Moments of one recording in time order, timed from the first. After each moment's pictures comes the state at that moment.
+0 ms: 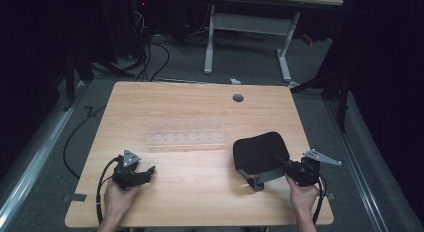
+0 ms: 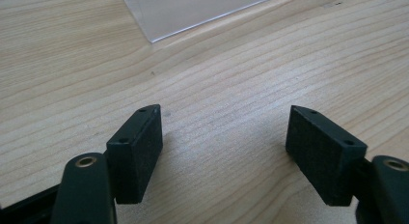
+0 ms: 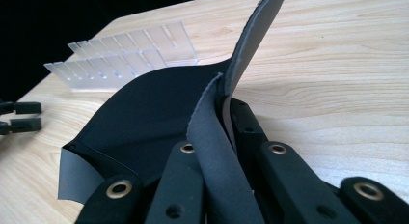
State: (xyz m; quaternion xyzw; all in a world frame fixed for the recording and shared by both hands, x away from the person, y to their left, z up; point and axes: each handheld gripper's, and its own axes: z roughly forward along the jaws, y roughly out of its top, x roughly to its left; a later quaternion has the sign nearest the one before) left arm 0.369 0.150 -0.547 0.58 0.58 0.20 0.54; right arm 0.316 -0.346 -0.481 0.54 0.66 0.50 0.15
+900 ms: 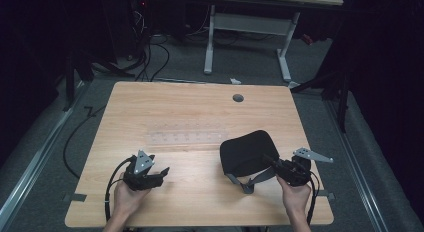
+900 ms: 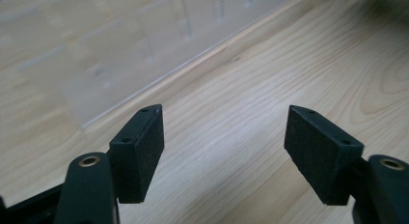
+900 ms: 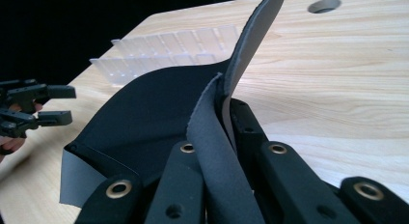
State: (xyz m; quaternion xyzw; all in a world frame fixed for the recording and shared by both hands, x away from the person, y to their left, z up) left arm 0.341 0.104 -0.513 0.62 0.47 0.18 0.60; right arm 0.313 -0.310 -0.461 0.51 0.68 0.52 0.12
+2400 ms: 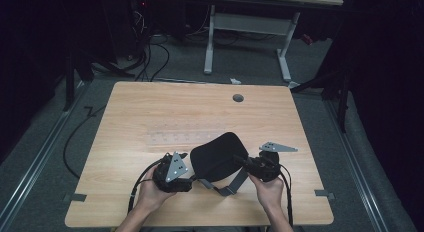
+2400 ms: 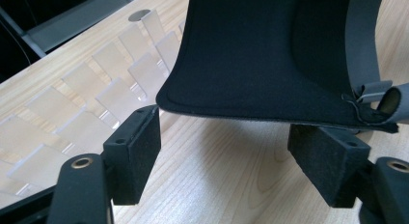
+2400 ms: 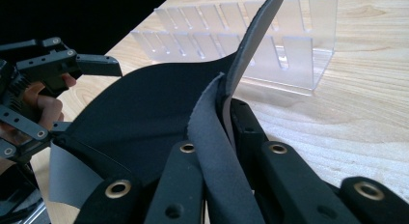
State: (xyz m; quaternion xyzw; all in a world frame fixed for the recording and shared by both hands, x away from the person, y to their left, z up) left arm 0.319 0.032 -0.486 0.67 0.34 0.16 0.63; right arm 0.335 -0.236 -0.460 0.47 0.73 0.50 0.06
